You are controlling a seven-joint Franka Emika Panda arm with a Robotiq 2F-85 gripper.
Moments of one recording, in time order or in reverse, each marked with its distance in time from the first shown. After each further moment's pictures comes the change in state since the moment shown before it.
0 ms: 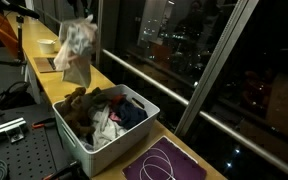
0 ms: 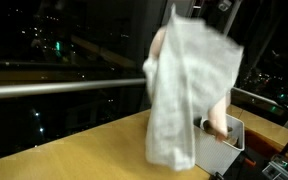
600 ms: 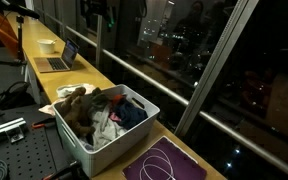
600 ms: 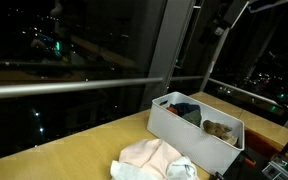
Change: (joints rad) arm -0.096 0.008 -0.107 -0.096 -0.011 0.083 -0.059
